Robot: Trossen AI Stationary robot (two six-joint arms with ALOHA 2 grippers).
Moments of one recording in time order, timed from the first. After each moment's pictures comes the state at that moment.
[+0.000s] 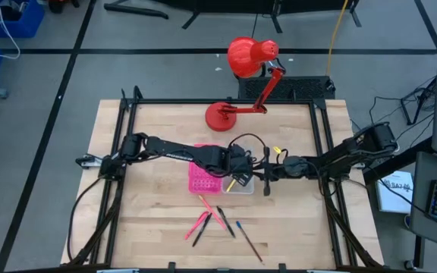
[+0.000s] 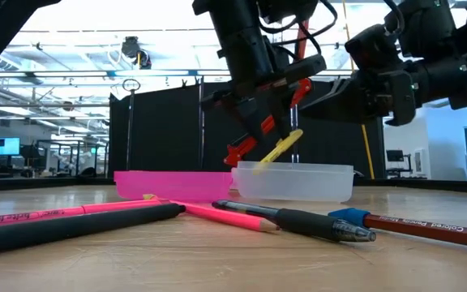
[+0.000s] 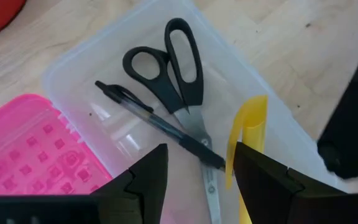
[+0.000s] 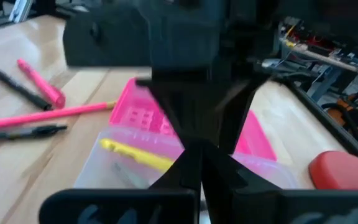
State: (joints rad) left arm -0.07 2.18 1.85 -0.83 -0.30 -0.89; right arm 0.14 1.49 0.25 1.03 0.21 -0.25
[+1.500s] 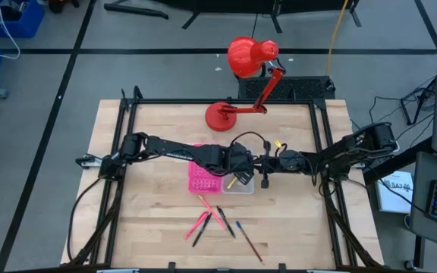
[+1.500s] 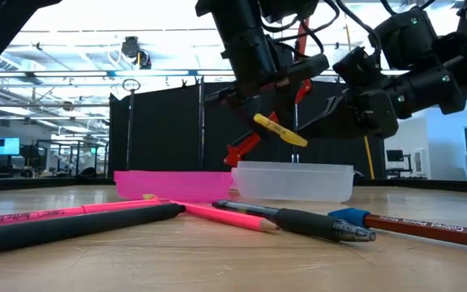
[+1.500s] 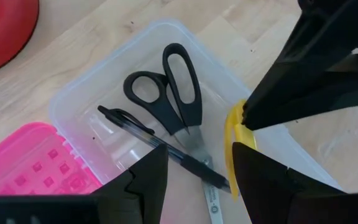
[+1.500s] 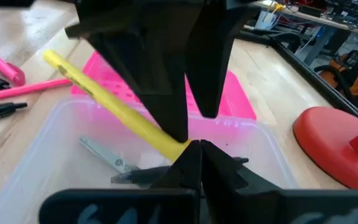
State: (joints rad) left arm -0.07 2.18 1.85 -0.79 -0.34 -0.82; right arm 0.02 1.49 0.26 0.92 0.18 -0.18
